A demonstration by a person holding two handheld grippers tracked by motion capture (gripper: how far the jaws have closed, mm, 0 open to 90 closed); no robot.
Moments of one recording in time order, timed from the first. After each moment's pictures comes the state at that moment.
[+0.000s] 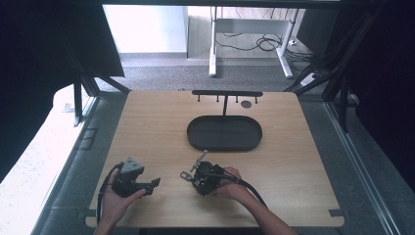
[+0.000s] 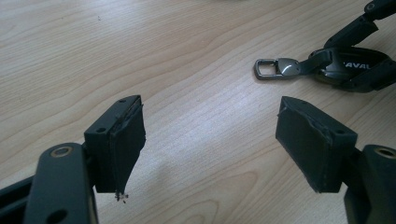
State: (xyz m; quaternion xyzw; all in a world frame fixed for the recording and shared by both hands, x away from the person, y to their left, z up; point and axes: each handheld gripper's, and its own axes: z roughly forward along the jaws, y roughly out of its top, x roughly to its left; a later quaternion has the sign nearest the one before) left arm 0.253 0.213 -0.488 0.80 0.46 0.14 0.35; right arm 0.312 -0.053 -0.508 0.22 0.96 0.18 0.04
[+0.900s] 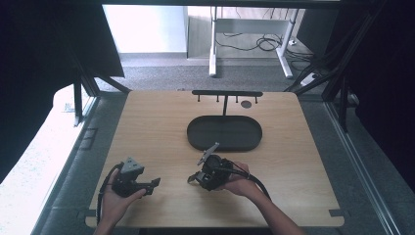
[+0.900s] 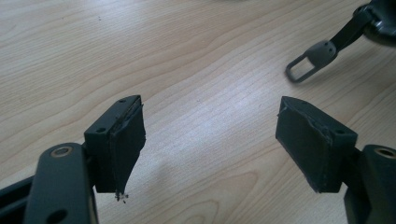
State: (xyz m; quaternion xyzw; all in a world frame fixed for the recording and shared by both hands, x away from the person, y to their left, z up) left arm 0.253 0.212 -0.489 0.80 0.46 0.14 0.35; right arm 0.310 -0.077 -0.465 0.23 0.95 0.23 0.03
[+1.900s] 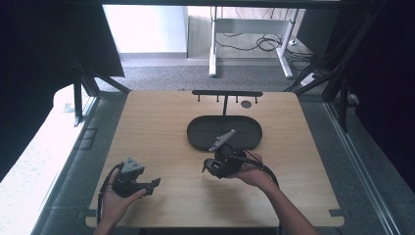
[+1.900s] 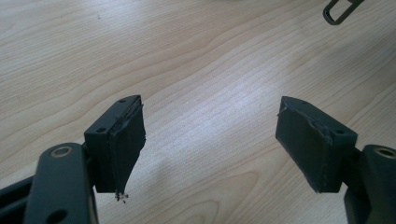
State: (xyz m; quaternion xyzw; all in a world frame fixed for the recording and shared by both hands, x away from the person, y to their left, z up) left arm 0.254 0.213 -0.489 0.80 0.46 0.14 0.35; right arm 0.325 -0.107 -0.428 0.24 0.93 0.26 0.06
